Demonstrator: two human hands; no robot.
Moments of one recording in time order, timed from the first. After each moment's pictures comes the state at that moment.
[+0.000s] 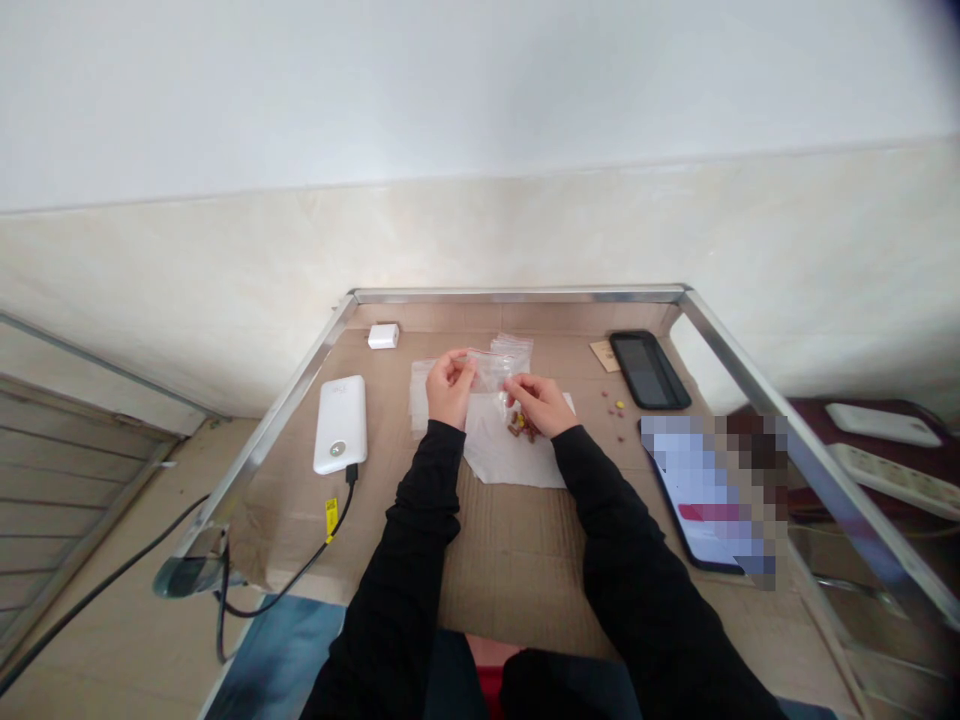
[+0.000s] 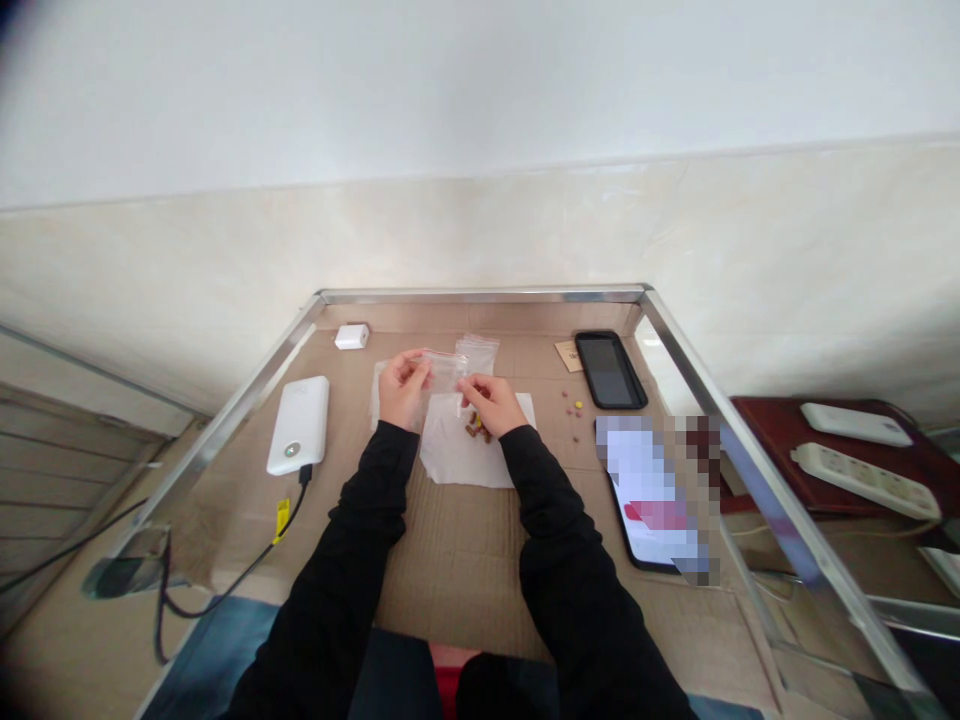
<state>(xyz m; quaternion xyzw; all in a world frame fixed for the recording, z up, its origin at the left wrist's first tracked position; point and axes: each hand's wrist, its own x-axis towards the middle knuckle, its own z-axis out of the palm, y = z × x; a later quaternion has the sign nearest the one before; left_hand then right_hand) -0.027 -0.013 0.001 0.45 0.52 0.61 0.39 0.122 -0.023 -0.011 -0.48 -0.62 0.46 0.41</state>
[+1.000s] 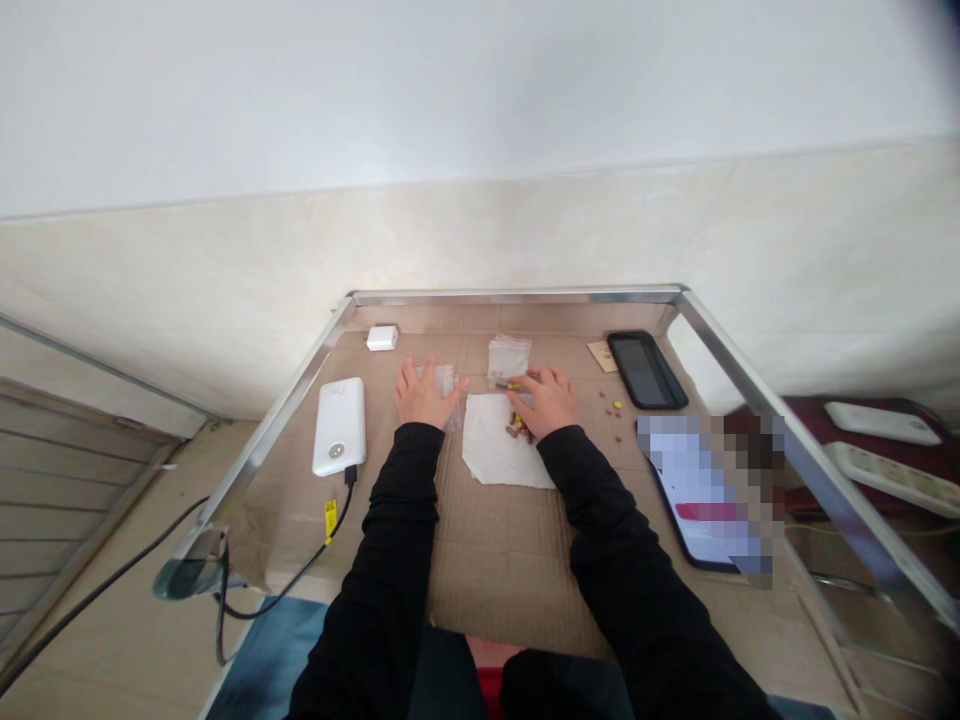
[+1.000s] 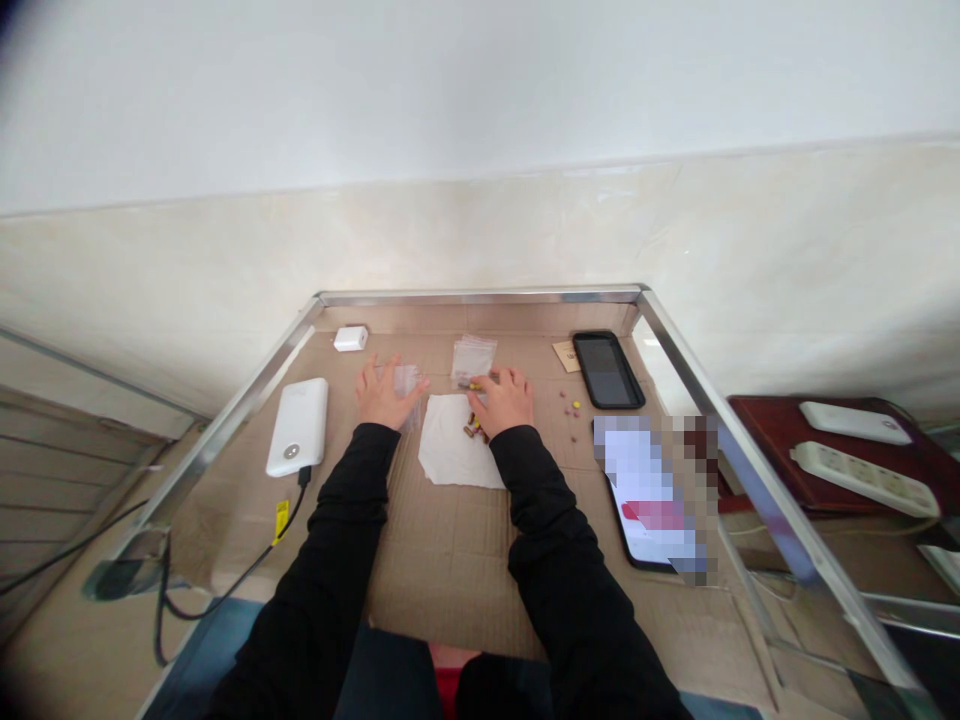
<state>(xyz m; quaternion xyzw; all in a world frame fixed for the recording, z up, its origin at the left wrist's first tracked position) -0.061 -0.016 -0.019 0.60 0.77 0.22 0.00 0.130 -0.025 -0.026 -0.63 -0.74 0.04 0.24</state>
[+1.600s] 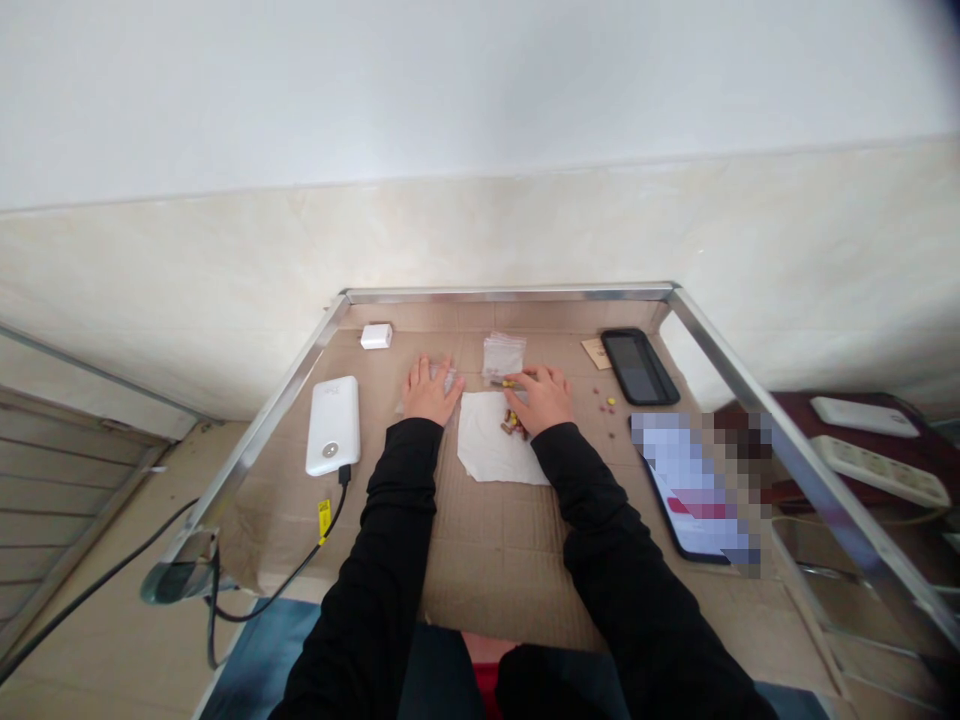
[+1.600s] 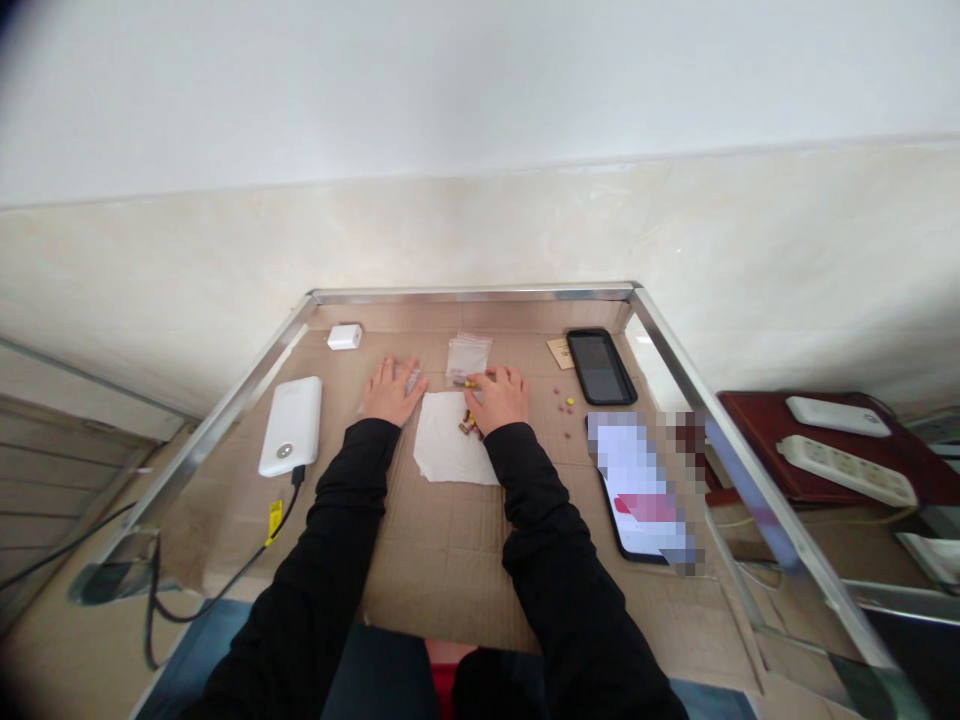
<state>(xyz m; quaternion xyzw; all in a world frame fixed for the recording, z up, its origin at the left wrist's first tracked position) -0.061 -0.008 -0.039 0.69 0.71 0.15 -0.02 0.129 -0.027 -0.026 -0.64 -0.73 0.03 0.24</state>
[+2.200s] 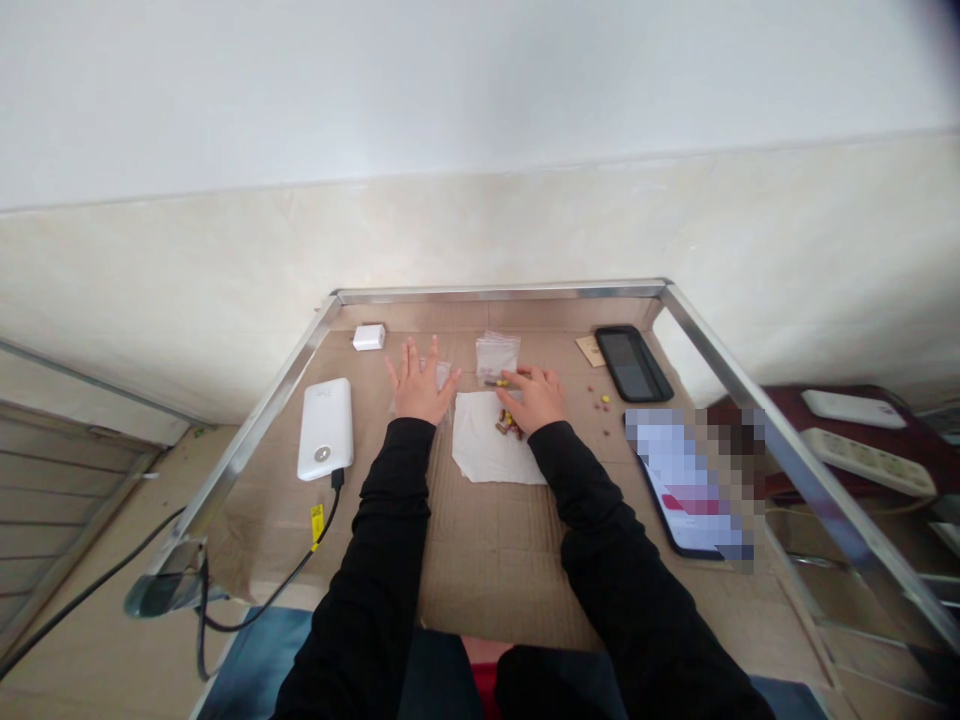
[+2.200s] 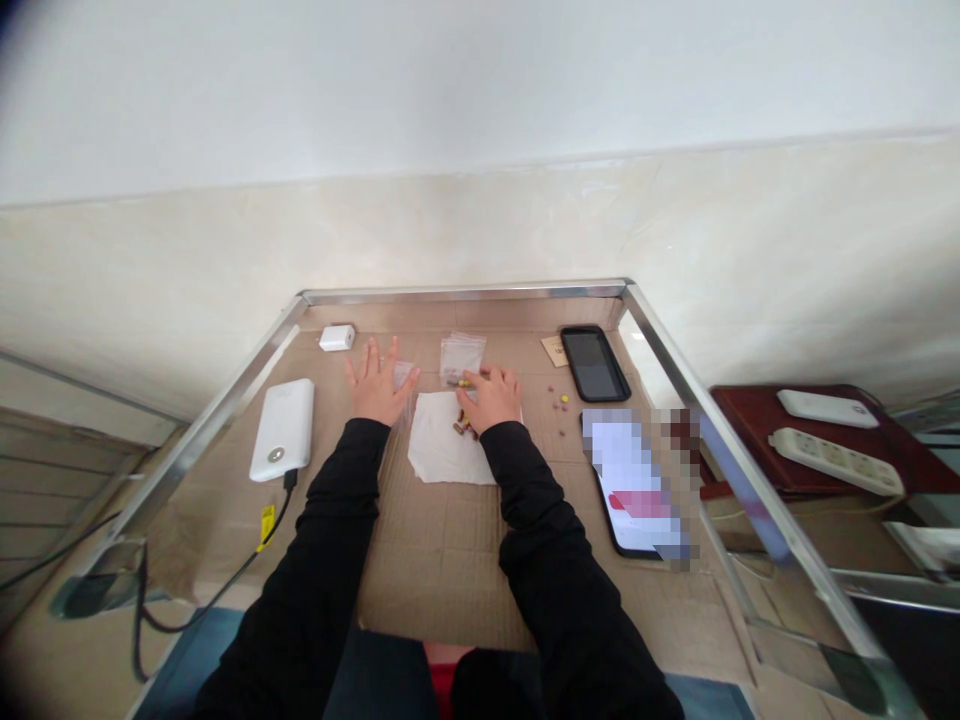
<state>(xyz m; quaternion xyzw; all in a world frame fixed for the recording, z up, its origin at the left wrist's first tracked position) -0.056 -0.010 -0.017 0.69 0.67 0.26 -0.10 0.129 -0.024 -0.027 -0.66 -0.71 0.08 0.22</state>
